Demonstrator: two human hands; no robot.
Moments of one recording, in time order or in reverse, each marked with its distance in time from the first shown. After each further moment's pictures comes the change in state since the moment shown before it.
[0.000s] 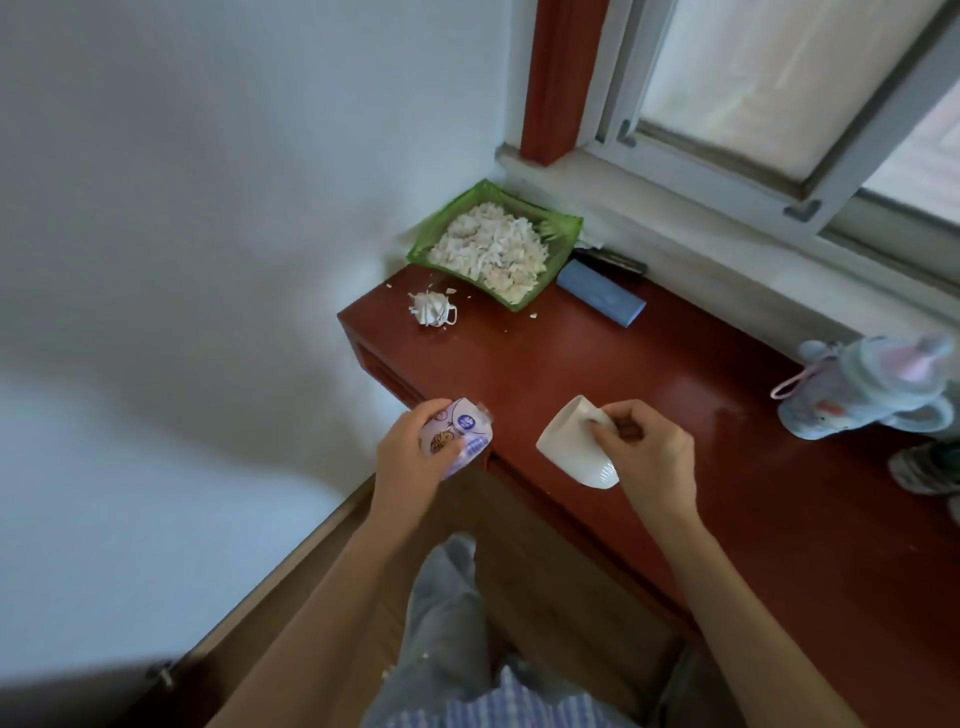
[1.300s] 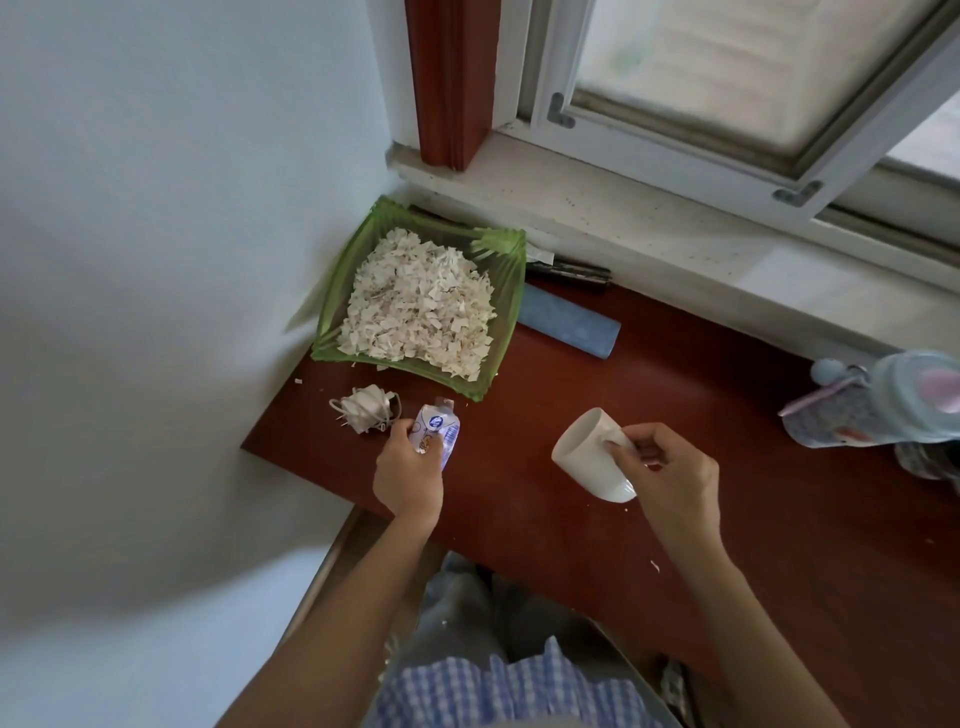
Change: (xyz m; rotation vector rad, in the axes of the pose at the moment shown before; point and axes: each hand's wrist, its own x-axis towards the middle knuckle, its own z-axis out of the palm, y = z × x) left_hand 0.216 -0.033 0.099 0.267 0.011 -0.300; right_hand 0.132 0.017 0.036 -0.048 0.176 0.289
